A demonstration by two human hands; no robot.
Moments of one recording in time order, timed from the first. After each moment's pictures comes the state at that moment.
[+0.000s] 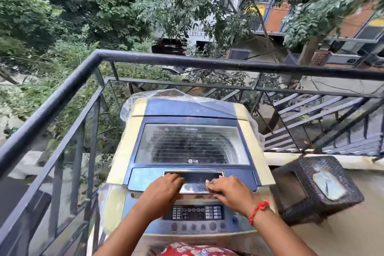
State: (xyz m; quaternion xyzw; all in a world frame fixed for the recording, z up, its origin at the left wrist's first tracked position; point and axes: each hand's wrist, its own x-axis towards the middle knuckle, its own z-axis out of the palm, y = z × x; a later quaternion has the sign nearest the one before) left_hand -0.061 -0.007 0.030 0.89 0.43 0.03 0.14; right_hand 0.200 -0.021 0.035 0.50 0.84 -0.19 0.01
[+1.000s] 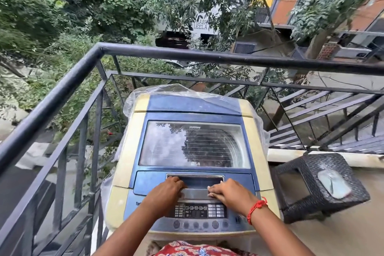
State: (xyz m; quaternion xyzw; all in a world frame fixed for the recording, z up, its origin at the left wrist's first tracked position) left_hand -0.052 -0.004 0.001 0.83 0.50 -0.03 0.25; right_hand 0.189 -0.018 0.028 0.55 0.78 -0.30 0.05
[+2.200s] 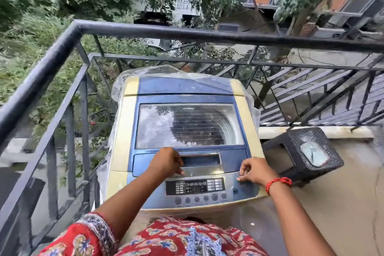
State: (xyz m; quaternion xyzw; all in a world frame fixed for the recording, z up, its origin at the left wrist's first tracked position) left_hand -0.047 0.028 0.011 0.70 0.60 0.00 0.39; right_hand 0.254 -0.043 0.021 0.76 0.54 -0.36 0.01
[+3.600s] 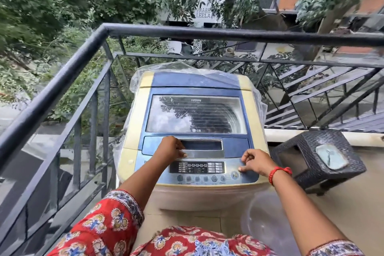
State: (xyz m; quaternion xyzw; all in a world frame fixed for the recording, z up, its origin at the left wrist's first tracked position) left_hand -0.044 -0.005 0.012 0.63 0.66 0.06 0.40; right_hand 0.268 -0.062 -0.004 0.75 0.50 -0.43 -0.11
